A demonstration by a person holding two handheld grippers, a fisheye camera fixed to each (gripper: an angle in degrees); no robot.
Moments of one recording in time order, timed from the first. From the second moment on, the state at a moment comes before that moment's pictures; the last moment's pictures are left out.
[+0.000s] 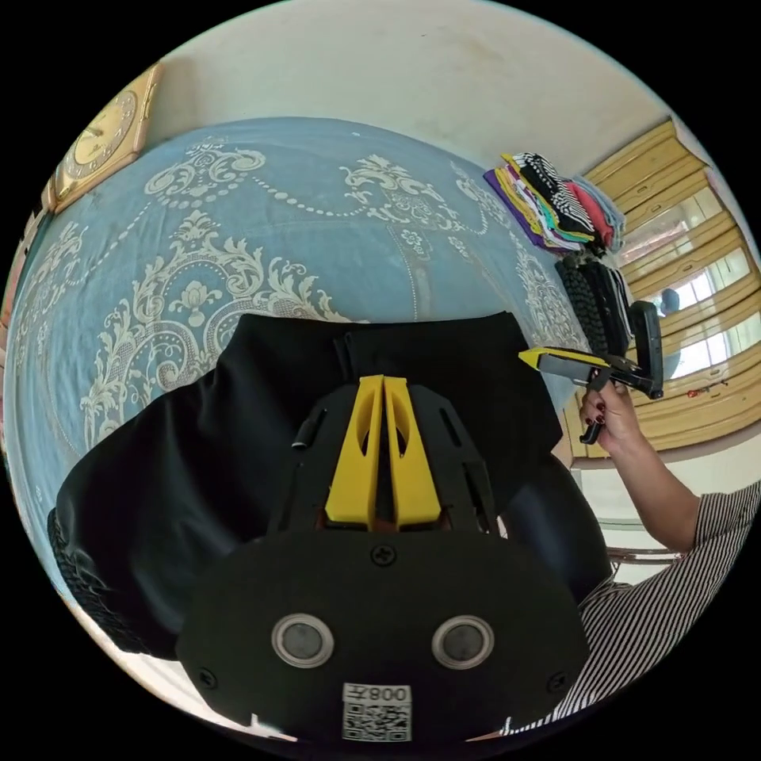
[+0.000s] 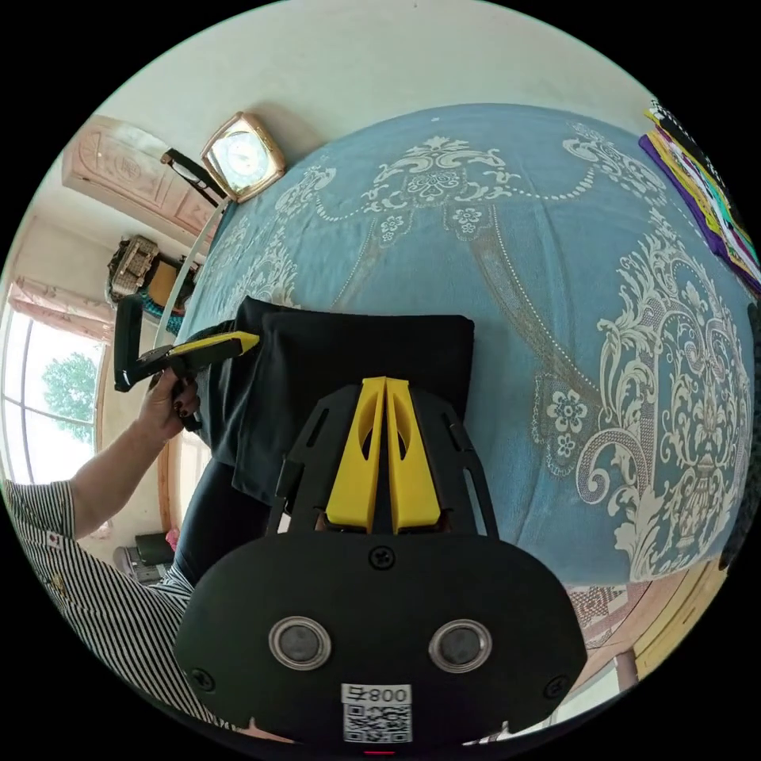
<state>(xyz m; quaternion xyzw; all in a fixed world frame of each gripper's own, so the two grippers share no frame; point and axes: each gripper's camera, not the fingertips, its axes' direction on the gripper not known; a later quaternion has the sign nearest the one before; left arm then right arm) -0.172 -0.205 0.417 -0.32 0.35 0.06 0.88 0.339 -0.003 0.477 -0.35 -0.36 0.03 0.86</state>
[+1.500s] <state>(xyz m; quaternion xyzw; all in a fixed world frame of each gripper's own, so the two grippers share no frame) 0.096 -0.030 0.178 -0.30 0.40 0.25 0.83 0.545 0.139 0.487 -0.38 -0.49 0.33 0.71</state>
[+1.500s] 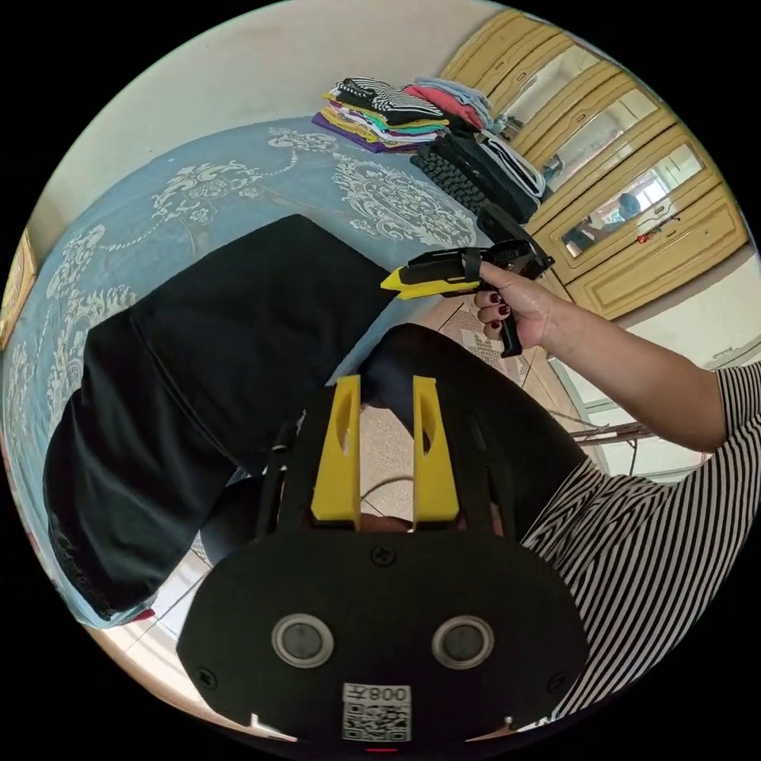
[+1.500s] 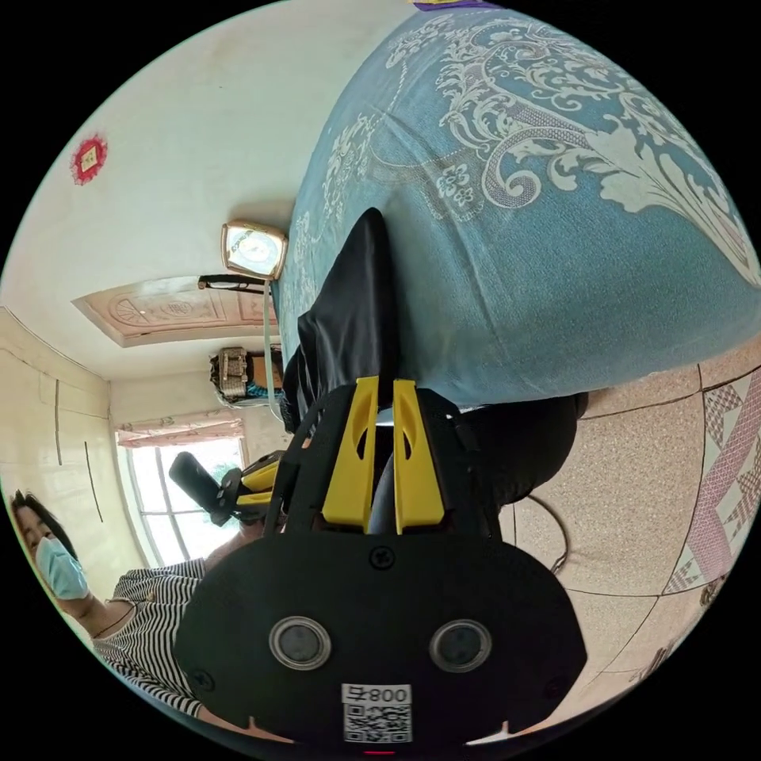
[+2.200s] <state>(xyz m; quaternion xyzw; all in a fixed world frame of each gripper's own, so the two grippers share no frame) 0.248 -0.007 0.143 -0.25 0.26 0.32 0.88 0.595 0.094 0.495 -0.32 -0.55 0.29 0.71</state>
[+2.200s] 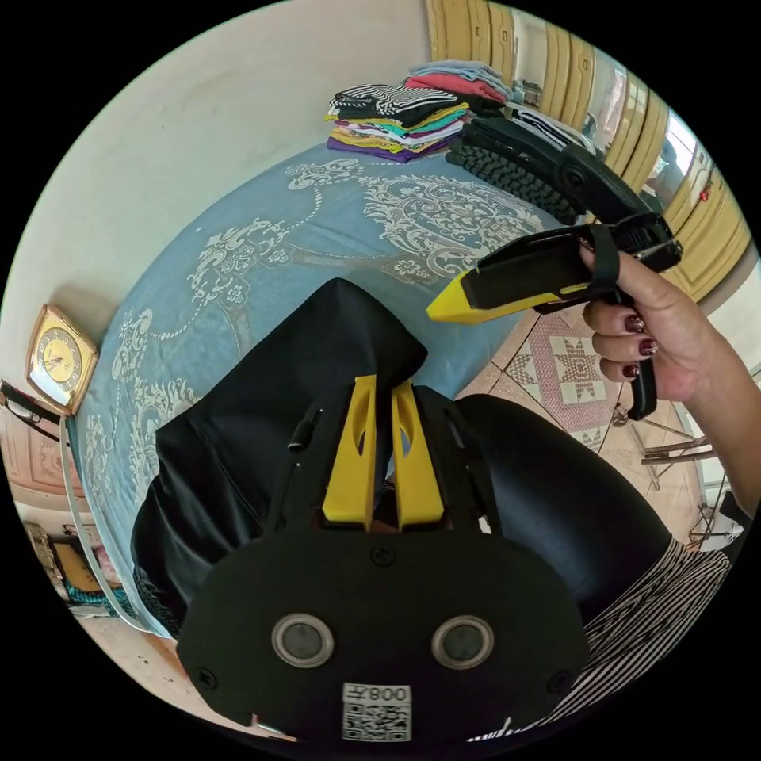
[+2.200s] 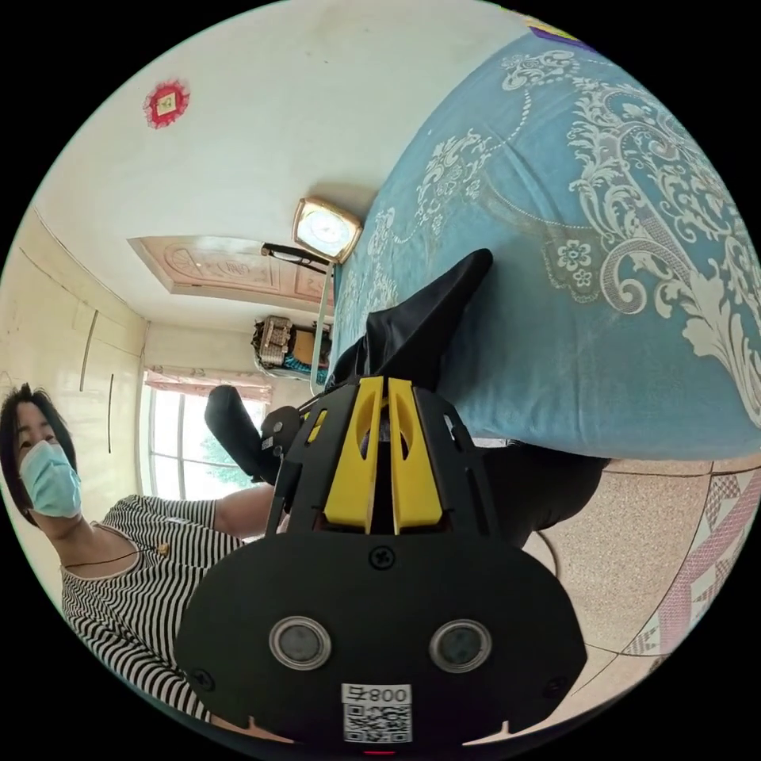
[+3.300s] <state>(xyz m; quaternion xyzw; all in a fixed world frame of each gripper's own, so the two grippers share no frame) 0.262 -0.029 0.108 -0.20 0.35 0.28 0.87 0.575 -0.018 0.607 -0.37 -0.55 0.32 0.68</state>
